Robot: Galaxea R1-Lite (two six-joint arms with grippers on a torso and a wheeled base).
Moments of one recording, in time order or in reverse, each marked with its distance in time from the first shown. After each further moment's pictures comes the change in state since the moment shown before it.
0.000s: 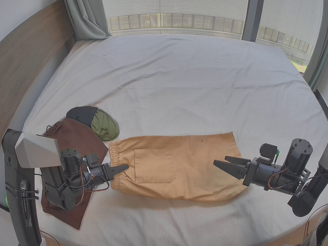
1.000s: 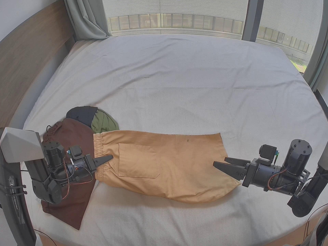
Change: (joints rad) left arm 0.132 -0.094 0.029 0.002 -0.092 -0.045; right arm 0.001 0.007 0.004 0.000 0.000 -0.001
